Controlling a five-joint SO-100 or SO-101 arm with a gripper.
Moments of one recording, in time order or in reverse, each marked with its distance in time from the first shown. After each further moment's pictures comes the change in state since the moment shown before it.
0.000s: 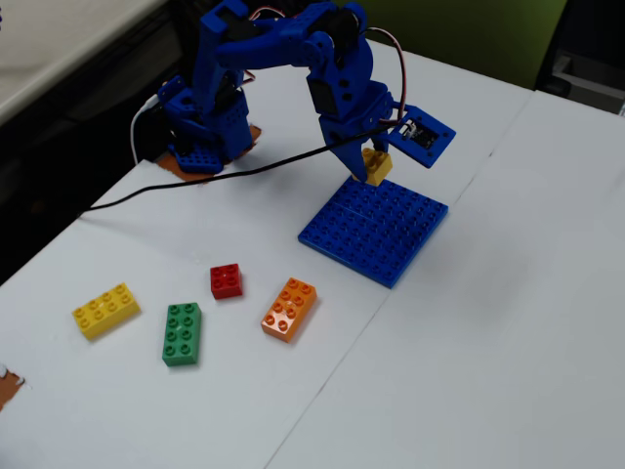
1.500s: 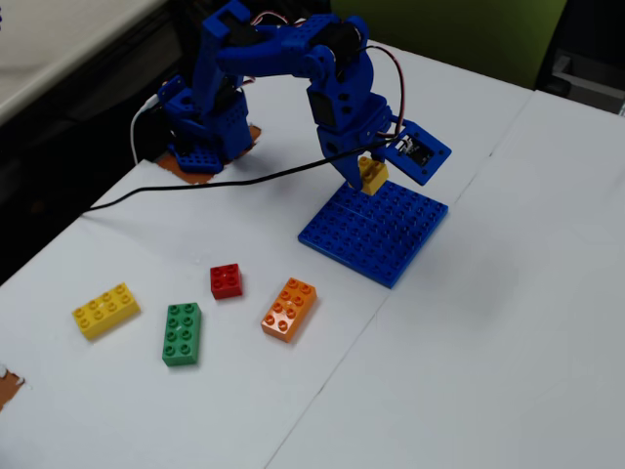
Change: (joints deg) arm 1.5 -2.3 0.0 0.4 1.3
